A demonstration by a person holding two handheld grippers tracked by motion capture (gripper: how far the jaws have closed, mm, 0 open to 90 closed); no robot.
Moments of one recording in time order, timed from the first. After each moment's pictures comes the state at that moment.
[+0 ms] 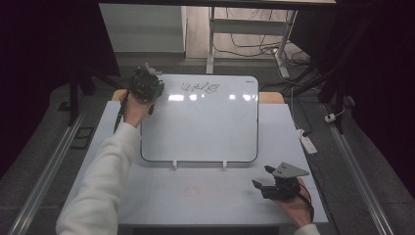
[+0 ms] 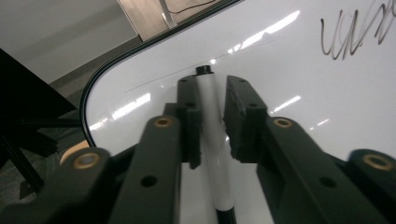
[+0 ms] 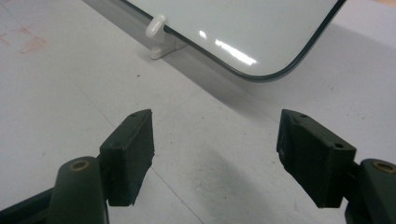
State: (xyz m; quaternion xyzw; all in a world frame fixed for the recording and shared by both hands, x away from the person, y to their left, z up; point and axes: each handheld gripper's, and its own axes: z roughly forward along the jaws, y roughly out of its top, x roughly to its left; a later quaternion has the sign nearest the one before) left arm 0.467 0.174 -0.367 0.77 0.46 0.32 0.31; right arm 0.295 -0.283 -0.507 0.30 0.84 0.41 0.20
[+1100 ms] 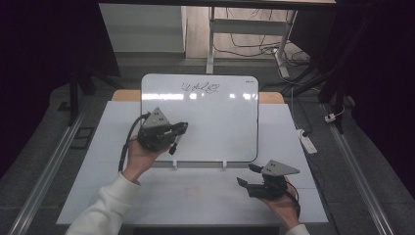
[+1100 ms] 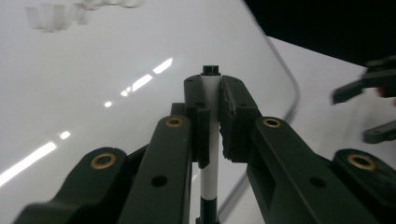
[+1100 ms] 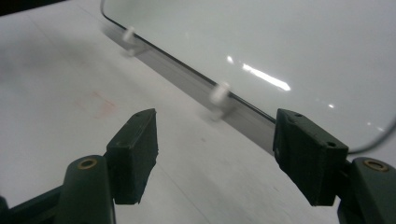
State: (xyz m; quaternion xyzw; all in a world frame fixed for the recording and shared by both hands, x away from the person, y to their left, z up) left arm 0.323 0.126 -0.392 0.80 0.31 0.19 0.48; right arm 0.288 -0.239 -0.490 0.29 0.82 0.47 0.16
